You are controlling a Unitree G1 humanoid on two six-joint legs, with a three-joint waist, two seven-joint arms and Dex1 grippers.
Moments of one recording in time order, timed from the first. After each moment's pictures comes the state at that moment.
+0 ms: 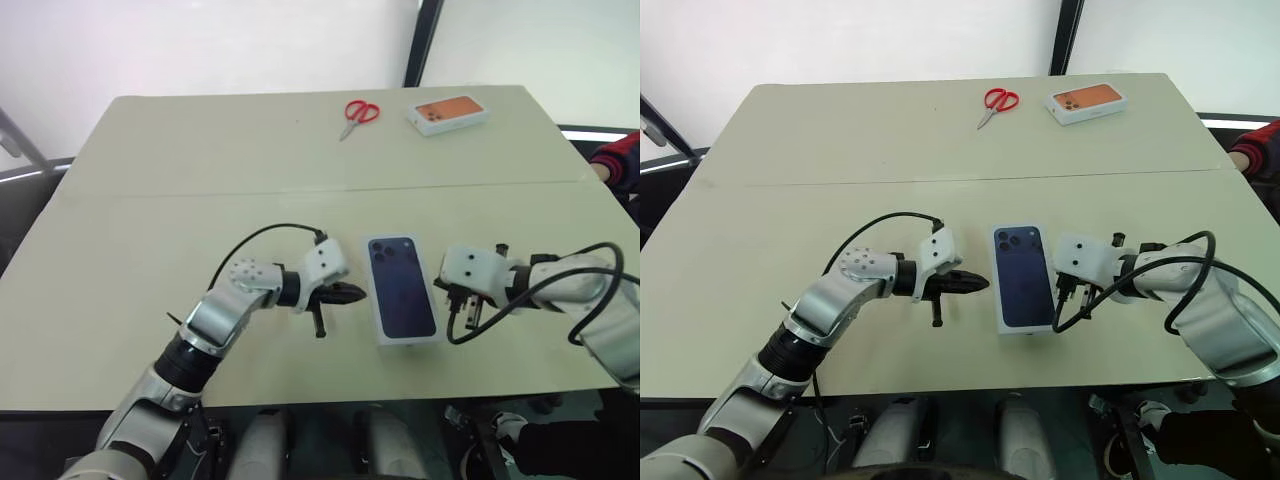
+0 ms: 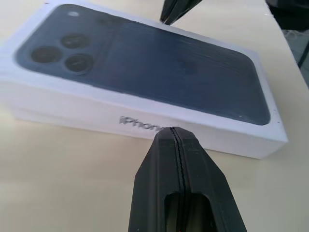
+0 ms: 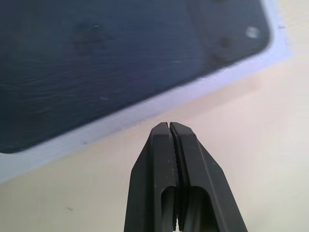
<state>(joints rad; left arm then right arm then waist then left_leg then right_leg) -0.53 0.36 -0.34 -0.11 -0.22 0.58 -0.95 -0.27 -1.12 0.10 -0.48 0.09 0.69 0.91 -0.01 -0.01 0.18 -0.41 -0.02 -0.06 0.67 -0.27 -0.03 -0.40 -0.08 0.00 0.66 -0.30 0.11</state>
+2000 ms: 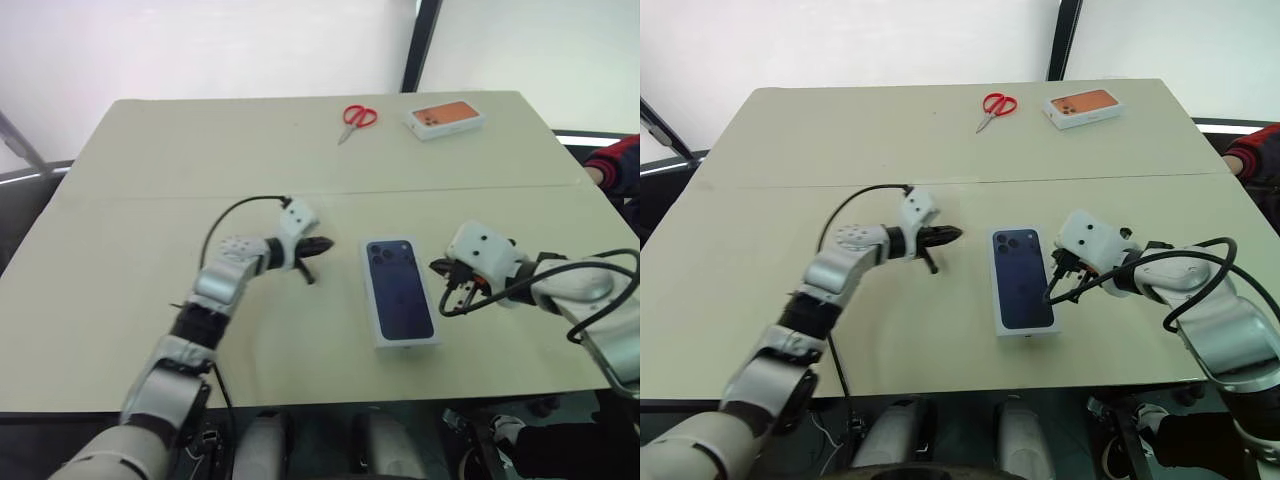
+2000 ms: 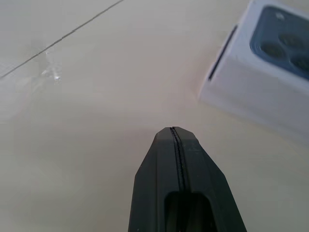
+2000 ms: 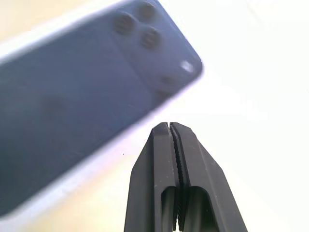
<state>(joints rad) -0.63 0.36 -0.22 0.22 -0.12 0.43 -0.86 -0.25 -1.00 0.01 -0.53 0.21 0.85 0.77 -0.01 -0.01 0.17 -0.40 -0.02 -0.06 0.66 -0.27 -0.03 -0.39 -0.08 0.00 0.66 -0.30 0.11</state>
